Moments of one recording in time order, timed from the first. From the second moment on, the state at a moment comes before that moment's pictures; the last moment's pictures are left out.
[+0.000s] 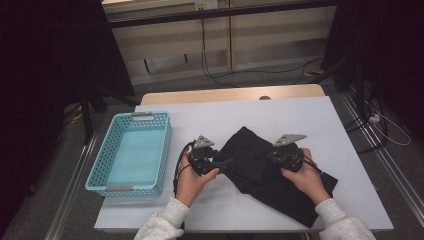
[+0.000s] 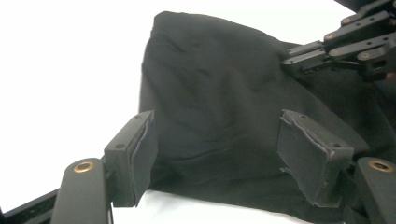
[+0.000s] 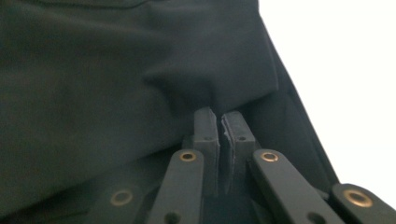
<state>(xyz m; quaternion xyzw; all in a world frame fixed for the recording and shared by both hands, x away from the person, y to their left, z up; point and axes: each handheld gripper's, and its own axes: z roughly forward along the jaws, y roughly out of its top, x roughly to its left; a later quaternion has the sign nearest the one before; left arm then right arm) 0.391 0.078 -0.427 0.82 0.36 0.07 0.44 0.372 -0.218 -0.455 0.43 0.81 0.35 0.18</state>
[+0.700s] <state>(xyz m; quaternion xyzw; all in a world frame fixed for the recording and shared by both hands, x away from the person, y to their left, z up) 0.408 0.095 -0.430 0.80 0.39 0.08 0.44 0.322 -0.270 -0.416 0.48 0.77 0.39 0.17</state>
